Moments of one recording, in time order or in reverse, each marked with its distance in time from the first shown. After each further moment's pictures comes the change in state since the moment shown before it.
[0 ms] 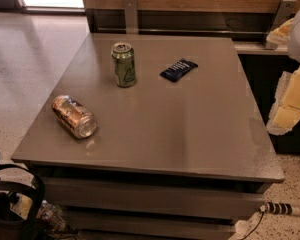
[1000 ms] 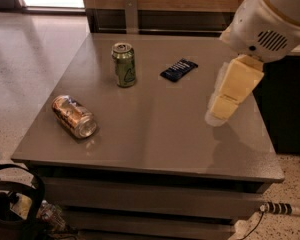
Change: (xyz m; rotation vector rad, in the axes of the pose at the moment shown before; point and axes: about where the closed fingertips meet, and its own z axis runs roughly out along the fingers) arm -0.091 0.014 0.014 -0.079 -0.120 0.040
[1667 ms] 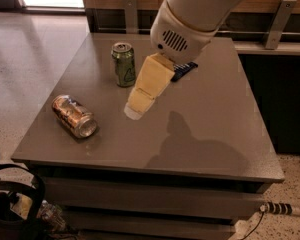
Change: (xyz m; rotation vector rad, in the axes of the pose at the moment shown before) arm -0.098 0.019 0.049 -0.062 -0.037 0.158
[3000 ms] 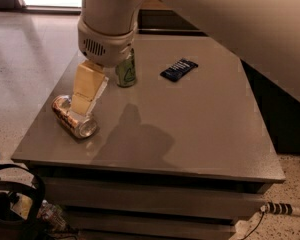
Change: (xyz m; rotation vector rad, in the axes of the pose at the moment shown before) arm -0.083 0.019 0.064 -0.017 0.112 -0.061
